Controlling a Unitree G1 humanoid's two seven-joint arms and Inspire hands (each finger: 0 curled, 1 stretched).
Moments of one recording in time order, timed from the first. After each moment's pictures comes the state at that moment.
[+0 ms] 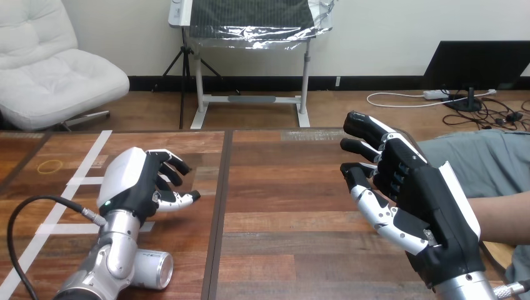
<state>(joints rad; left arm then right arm) -0.60 0.35 -0.23 1.25 0.52 -0.44 0.39 0.31 -0.15 0.02 -0.40 0.08 -0.18 0.21</state>
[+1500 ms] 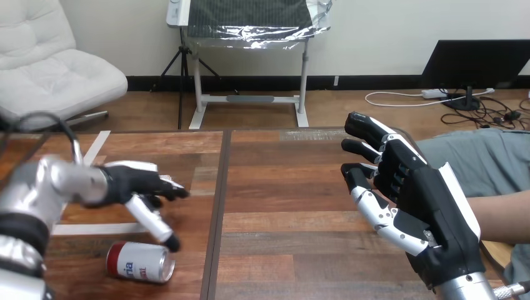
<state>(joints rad) -0.81 0.60 -0.31 1.11 0.55 -0.30 -0.74 0.32 -0.16 0.02 -0.40 0.08 -0.18 0.21</state>
